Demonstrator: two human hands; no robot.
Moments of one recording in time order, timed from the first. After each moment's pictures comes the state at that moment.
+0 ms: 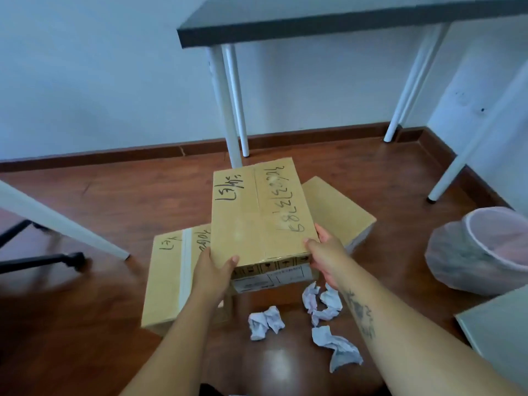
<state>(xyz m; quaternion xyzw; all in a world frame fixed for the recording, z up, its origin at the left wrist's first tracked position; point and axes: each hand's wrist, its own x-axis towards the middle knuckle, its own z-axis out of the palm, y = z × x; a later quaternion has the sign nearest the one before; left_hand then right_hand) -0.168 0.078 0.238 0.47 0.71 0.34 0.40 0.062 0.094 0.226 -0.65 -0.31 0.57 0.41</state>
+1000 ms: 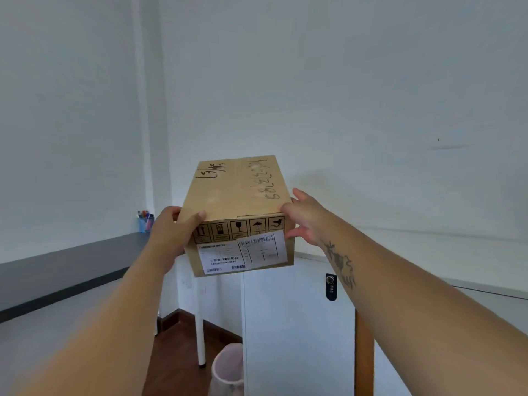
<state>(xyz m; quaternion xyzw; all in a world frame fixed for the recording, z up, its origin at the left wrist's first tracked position) 0.138 -0.072 0.730 0.73 0.18 0.45 0.49 0.268 -0.283 0.766 -0.67 -0.26 0.11 0.69</state>
